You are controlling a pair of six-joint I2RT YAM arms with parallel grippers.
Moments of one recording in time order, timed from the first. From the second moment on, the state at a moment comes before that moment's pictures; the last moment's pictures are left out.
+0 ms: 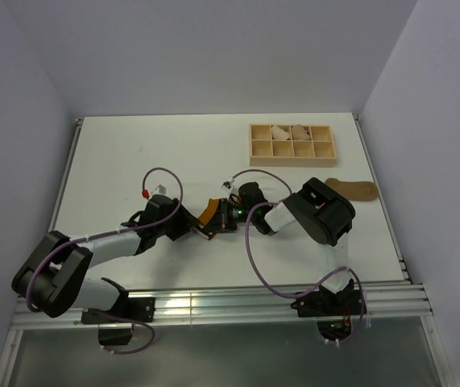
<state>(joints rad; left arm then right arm) -0.56 1.35 0.44 0.17 0.03 -1.08 0.67 1.99 0.74 0.73 -0.69 0.91</state>
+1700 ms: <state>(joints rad) -0.56 1.48 0.62 -0.02 -0.03 -1.00 1.13 1.62 0.80 0.23 0.23 0.04</state>
